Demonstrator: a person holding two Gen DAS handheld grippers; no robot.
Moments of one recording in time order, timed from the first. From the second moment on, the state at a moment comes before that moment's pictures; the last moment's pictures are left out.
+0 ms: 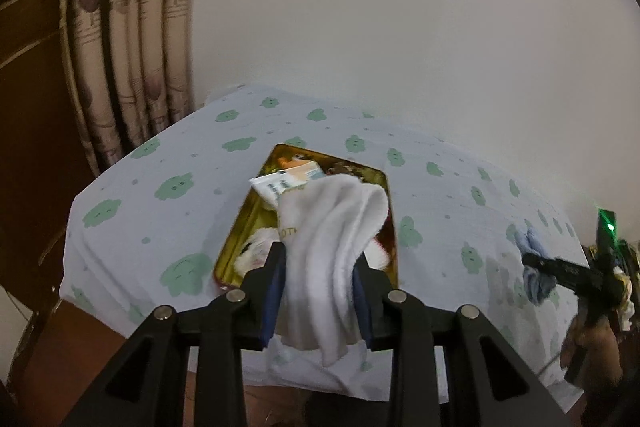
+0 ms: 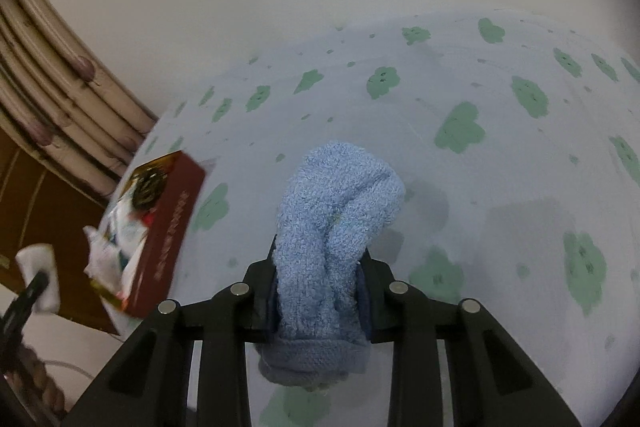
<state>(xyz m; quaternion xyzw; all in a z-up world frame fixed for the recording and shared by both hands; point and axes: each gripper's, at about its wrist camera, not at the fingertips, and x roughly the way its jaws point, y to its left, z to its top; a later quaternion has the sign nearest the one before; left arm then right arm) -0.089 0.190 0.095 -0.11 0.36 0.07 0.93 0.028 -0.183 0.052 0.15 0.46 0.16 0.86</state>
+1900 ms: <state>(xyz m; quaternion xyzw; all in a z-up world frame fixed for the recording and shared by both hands) -0.099 0.172 0.064 -0.03 0.35 0.17 0.92 -0.018 -0.103 0.096 0.13 0.45 0.31 0.83</state>
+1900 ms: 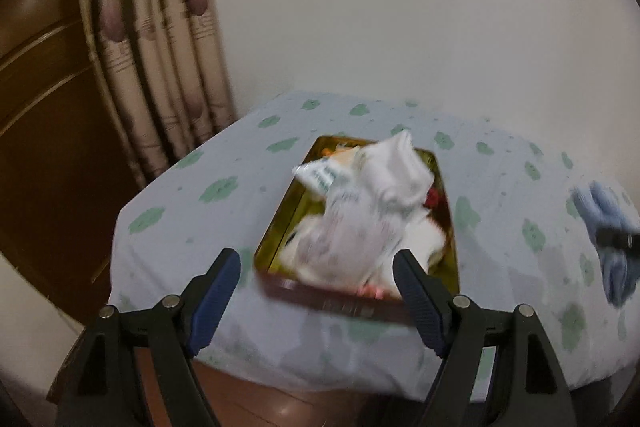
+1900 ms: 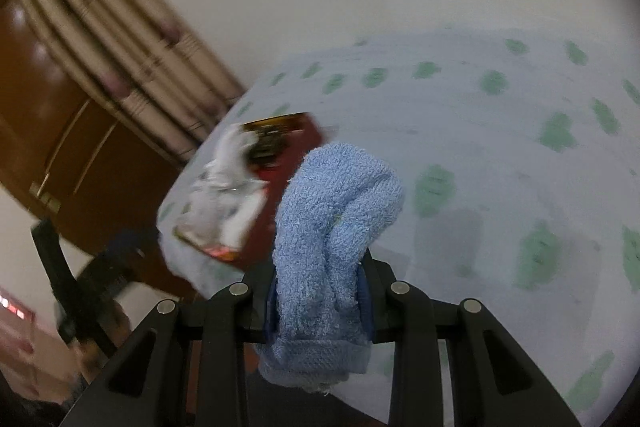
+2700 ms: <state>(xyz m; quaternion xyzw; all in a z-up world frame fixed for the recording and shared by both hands) -0.105 0.197 0.040 -0.07 0.39 0.15 0.91 0.036 0.083 0.052 0.09 0.51 0.38 0.77</state>
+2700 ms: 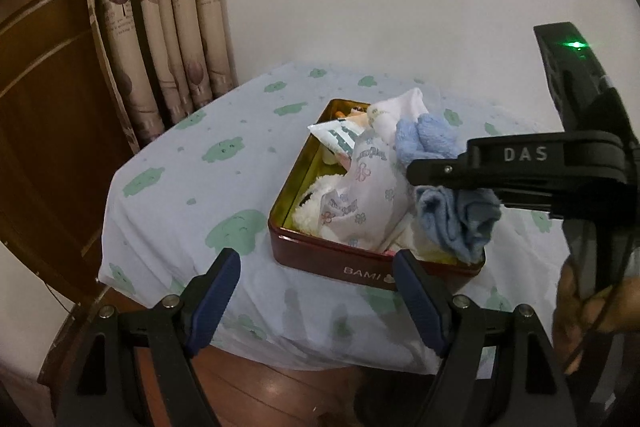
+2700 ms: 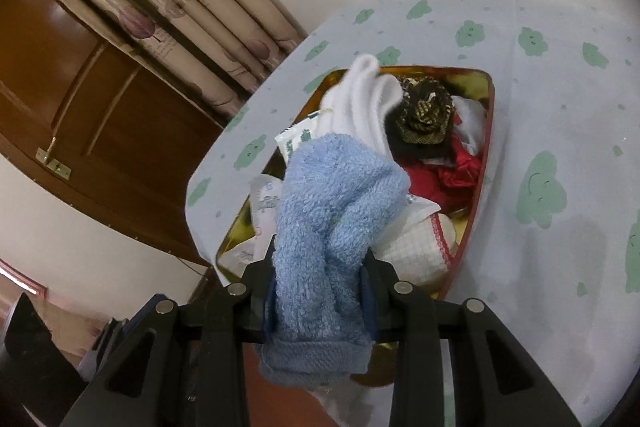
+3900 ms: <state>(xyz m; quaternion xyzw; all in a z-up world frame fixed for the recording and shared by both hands) -0.093 0.198 0.022 -0.06 0.43 0.16 0.89 0.023 0.091 0.050 0.00 0.45 0.35 0.82</state>
